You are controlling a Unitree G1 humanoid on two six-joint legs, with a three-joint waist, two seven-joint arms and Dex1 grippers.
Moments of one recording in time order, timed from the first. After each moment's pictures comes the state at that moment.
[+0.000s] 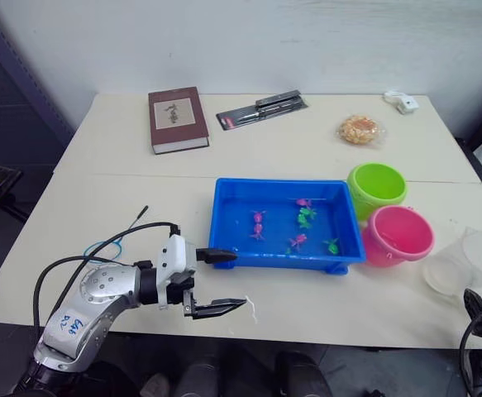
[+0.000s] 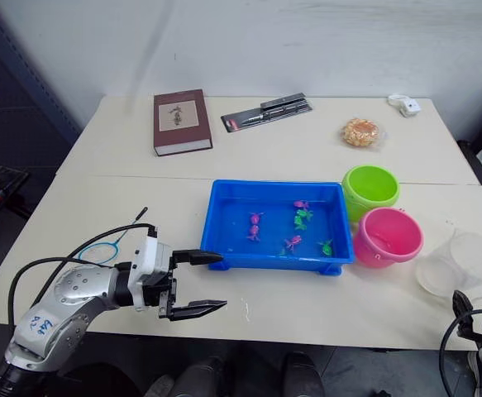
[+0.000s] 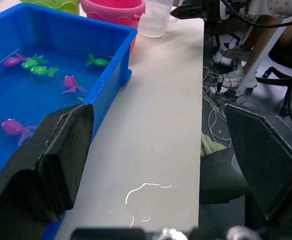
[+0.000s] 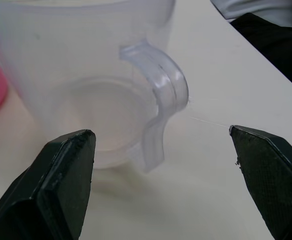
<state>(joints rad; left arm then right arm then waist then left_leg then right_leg) -0.07 0.65 -0.08 -0.50 -0.53 0.41 -0.92 0.31 -0.47 -0.72 0.17 0.48 0.07 0.41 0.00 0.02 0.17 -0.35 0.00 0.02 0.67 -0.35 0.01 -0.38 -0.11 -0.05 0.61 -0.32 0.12</state>
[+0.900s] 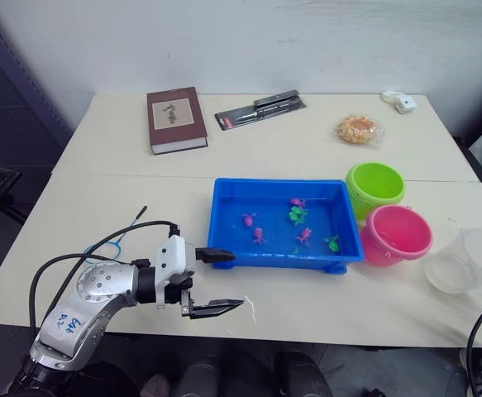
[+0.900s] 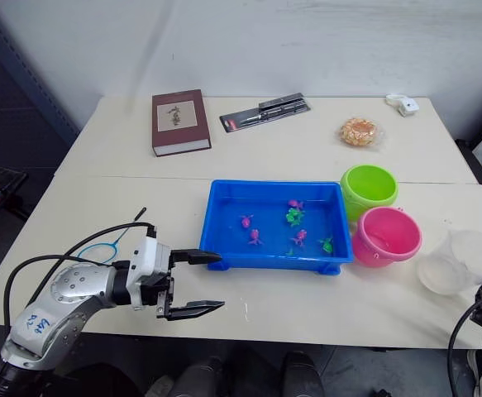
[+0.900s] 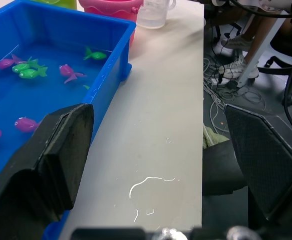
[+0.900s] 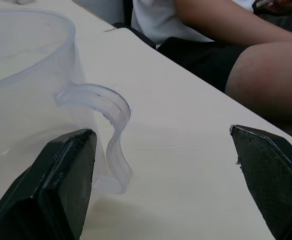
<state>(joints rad) -0.08 0.67 -0.08 -0.50 -0.52 0.40 -0.93 0.20 -0.39 -0.77 0.16 0.53 0.03 0.19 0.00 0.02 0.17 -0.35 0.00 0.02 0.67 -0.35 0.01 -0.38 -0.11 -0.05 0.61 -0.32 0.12</state>
